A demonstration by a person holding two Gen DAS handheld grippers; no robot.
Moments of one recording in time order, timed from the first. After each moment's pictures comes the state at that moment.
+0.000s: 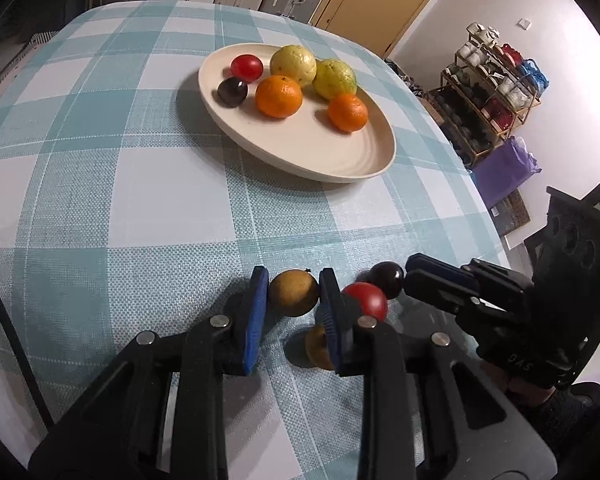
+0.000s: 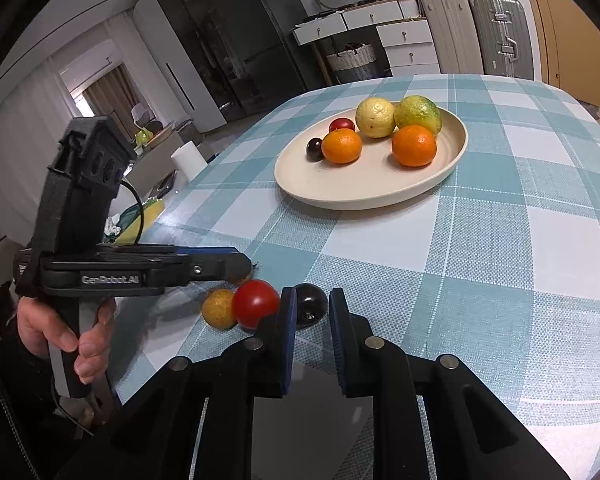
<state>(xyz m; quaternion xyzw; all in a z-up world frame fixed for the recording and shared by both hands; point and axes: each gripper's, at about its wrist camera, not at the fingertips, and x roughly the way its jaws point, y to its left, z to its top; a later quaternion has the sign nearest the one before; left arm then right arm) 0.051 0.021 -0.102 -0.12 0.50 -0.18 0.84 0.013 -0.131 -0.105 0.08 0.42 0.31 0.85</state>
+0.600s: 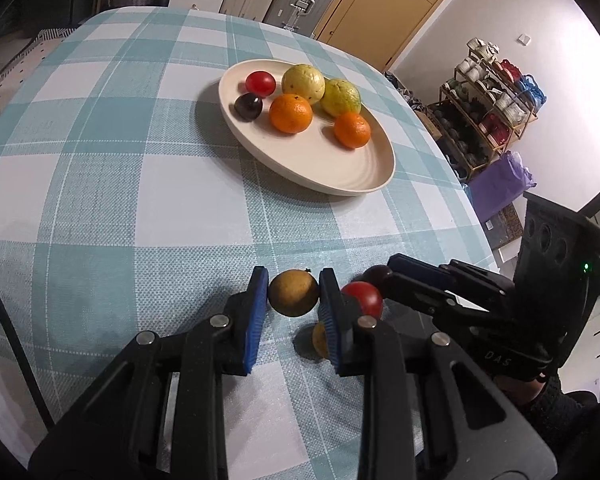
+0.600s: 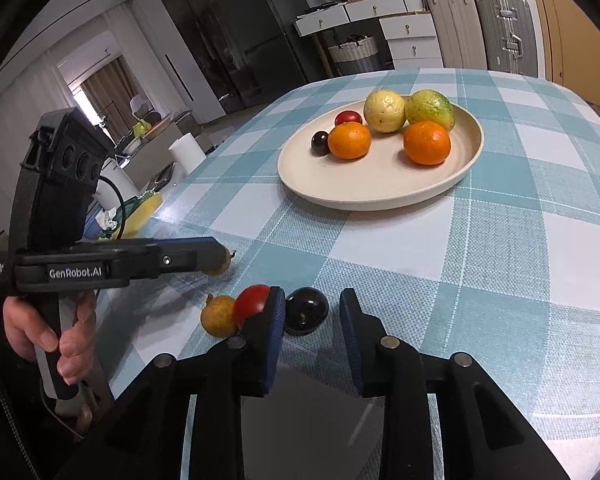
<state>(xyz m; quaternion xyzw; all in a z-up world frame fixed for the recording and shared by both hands) 0.042 0.042 -0.092 -0.15 0.49 -0.18 0.84 0.028 -0.118 -0.108 0.07 0.43 0.31 0.84</state>
